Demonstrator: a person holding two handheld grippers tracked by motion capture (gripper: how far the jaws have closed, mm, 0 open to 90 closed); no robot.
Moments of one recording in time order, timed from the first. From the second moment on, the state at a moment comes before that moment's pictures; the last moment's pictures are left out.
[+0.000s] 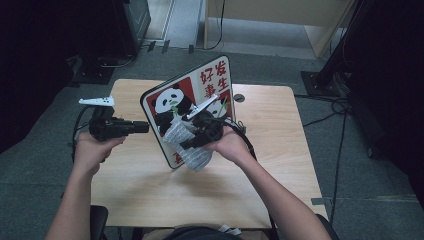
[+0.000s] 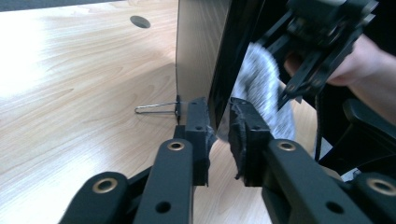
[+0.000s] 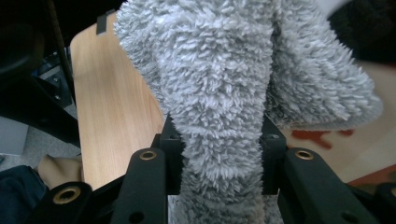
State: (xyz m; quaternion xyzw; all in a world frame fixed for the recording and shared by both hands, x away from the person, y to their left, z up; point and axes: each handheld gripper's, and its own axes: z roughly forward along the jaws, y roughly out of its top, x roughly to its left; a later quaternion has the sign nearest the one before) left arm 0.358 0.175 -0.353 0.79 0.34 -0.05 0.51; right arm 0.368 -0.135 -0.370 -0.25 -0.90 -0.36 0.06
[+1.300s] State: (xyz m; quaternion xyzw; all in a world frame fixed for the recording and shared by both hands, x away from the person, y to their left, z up) left arm 0.380 0.167 -0.360 0.79 0.33 -0.04 0.51; right arm 0.390 -0.088 -0.265 -0.23 -0.89 -0.38 -0.01
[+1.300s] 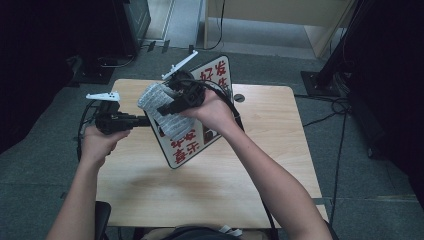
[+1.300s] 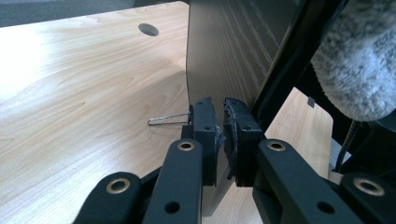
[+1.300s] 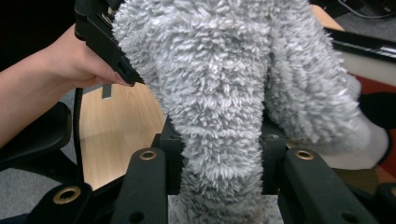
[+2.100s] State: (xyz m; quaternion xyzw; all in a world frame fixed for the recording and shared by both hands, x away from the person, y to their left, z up) left arm 0.379 0.166 -0.360 0.79 0.33 -0.04 0.51; right arm 0.387 -0.088 -0.288 -0.22 -0.90 -0.38 0.01
